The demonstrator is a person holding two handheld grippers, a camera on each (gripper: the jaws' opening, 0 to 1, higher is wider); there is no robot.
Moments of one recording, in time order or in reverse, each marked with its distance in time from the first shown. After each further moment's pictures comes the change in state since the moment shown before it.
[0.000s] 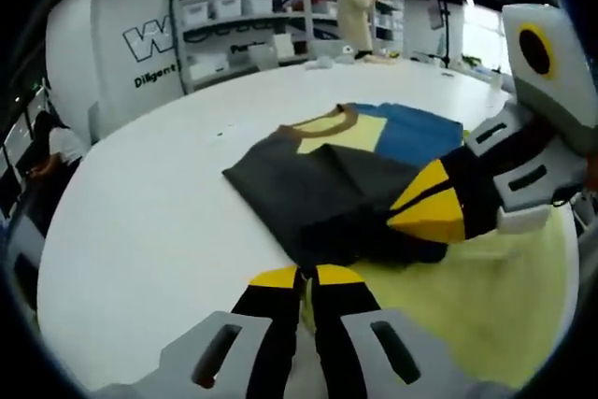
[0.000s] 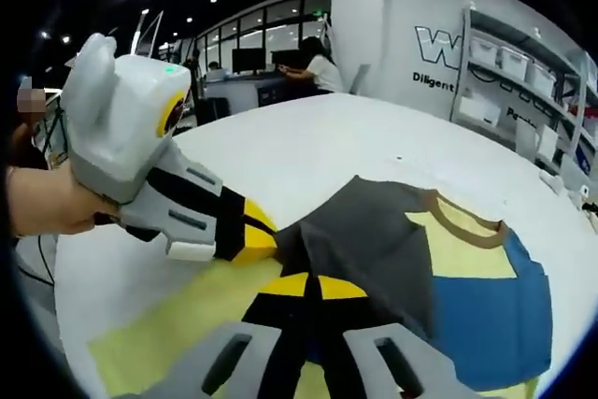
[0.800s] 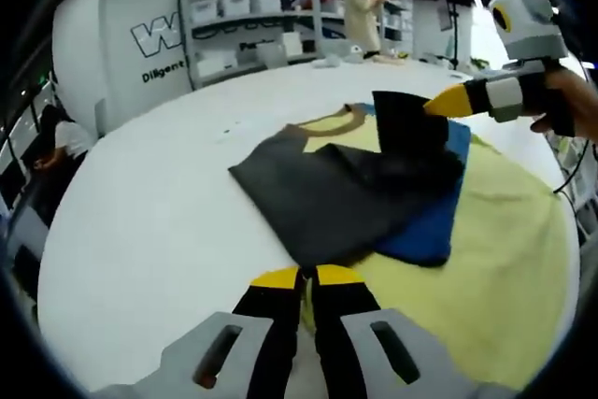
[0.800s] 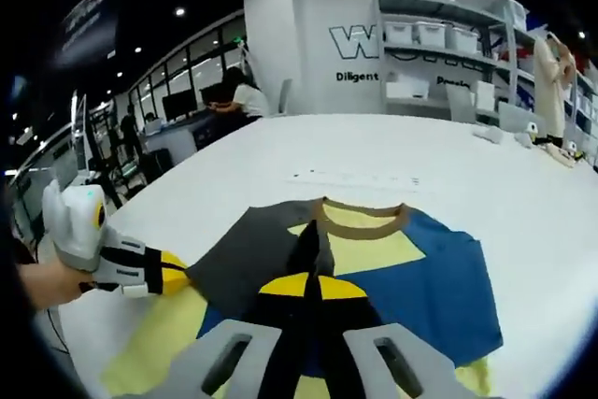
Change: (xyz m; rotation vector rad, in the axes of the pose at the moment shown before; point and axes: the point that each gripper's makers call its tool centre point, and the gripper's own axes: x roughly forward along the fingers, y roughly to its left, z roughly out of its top) left arm -0.002 0.001 0.000 -0.038 0.010 0.037; right arm -0.056 -0.117 0.000 0.302 -0.067 -0.228
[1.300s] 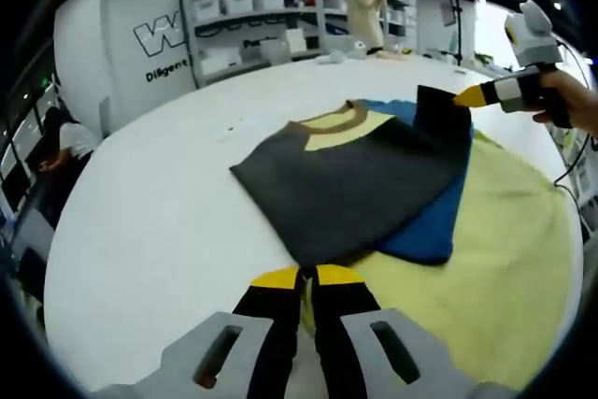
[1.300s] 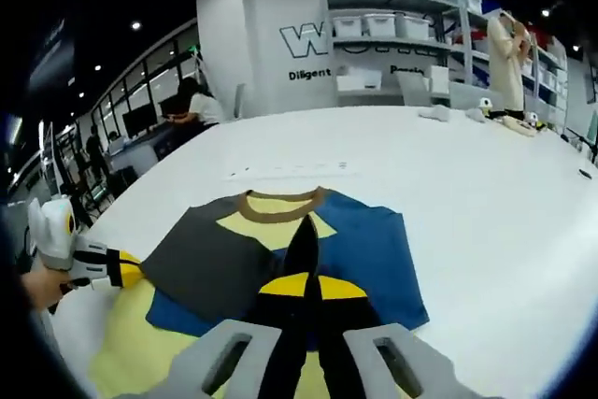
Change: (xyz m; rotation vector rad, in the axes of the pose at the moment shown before) left arm -0.002 0.002 -0.003 0.023 0.019 0.028; right arm -0.034 -0.072 -0.027 0.110 0.019 -0.138
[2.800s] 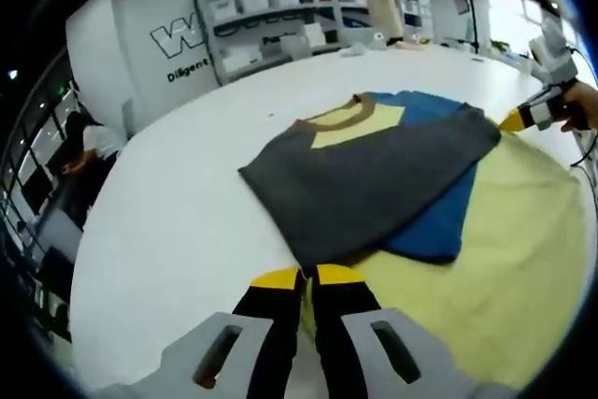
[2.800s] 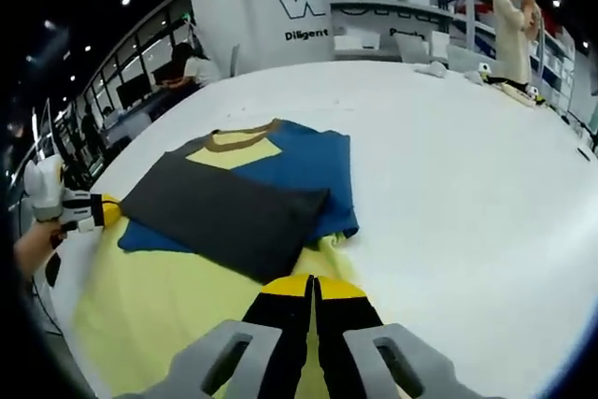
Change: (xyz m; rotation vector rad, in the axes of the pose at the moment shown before) left arm -0.031 0.044 -0.028 0.032 0.028 0.127; right arm -0.016 0.001 -0.069 -0.029 0.183 0.006
